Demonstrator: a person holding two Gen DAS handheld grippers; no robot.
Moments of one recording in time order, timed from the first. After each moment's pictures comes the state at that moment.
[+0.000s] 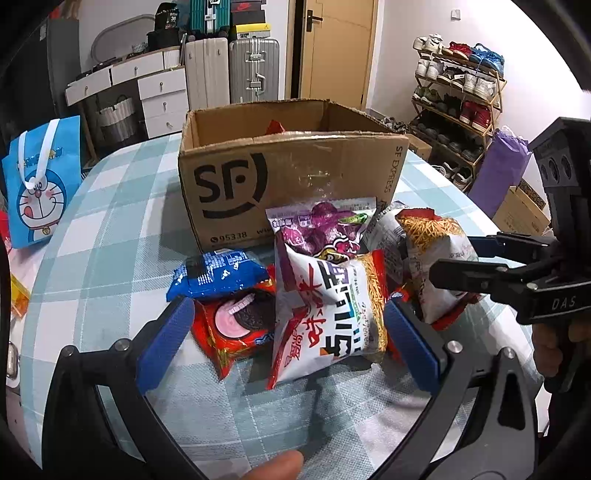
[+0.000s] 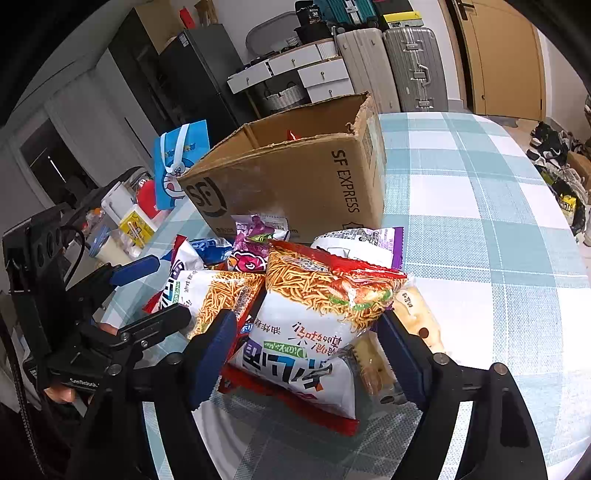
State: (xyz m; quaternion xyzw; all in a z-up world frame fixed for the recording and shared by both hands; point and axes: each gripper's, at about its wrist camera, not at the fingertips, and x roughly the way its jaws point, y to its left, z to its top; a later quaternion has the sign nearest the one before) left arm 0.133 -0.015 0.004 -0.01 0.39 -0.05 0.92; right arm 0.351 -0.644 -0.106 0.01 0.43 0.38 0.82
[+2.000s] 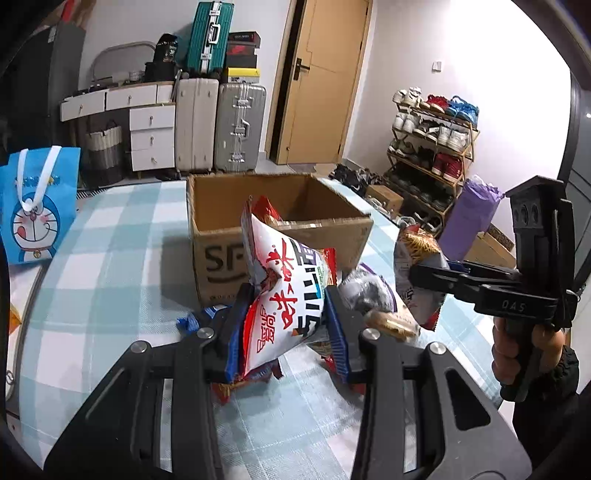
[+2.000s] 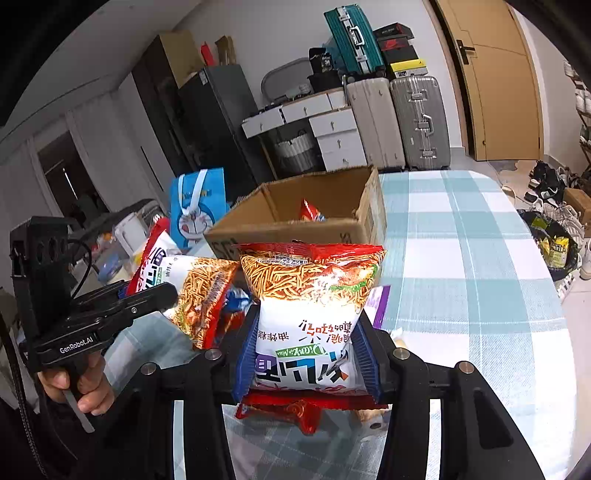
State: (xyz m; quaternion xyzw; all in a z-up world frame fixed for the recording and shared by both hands) left arm 0.092 0.015 0.084 -0.07 0.29 -0.09 0.95; right arm 0.339 -0.665 -0.062 0.04 0.33 0.39 0.86
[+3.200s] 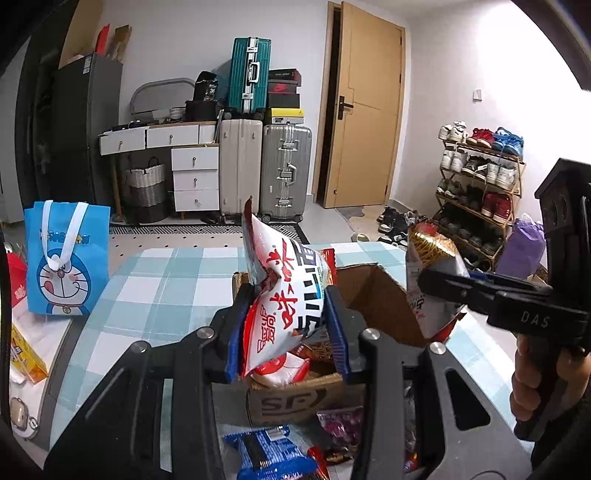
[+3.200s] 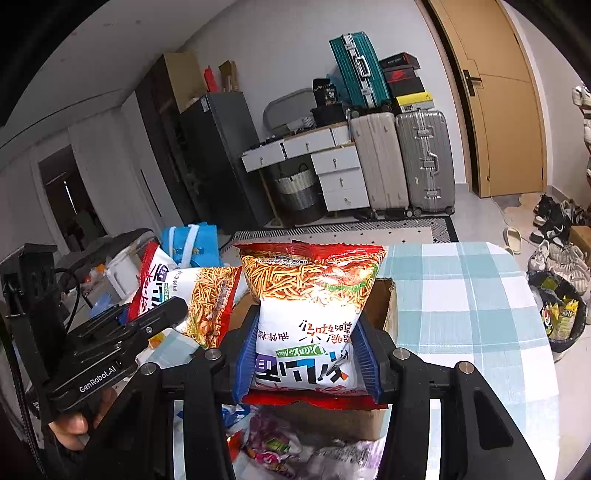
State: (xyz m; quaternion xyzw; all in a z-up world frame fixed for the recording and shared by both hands) left arm 0.214 0.038 0.147 -0.06 0.23 0.01 0.97; right arm 0.426 -0.598 0.014 0.04 0.28 0.39 0.88
